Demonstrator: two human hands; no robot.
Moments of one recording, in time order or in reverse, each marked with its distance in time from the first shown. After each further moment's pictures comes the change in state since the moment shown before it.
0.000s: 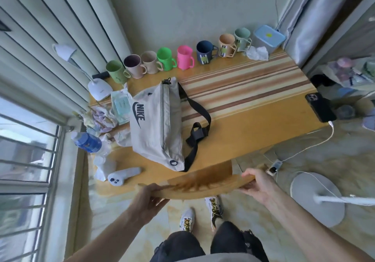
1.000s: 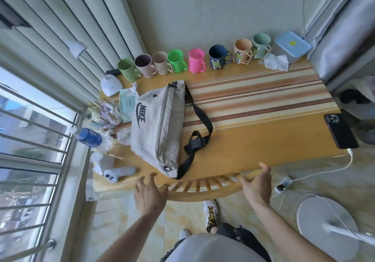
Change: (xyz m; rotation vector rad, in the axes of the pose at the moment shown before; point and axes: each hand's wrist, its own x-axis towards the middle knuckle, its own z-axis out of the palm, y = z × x) left_hand 0.034 -0.041 0.069 1.219 0.698 0.625; right_hand 0.086 -0.038 -0.018 -0.955 0.322 -0.668
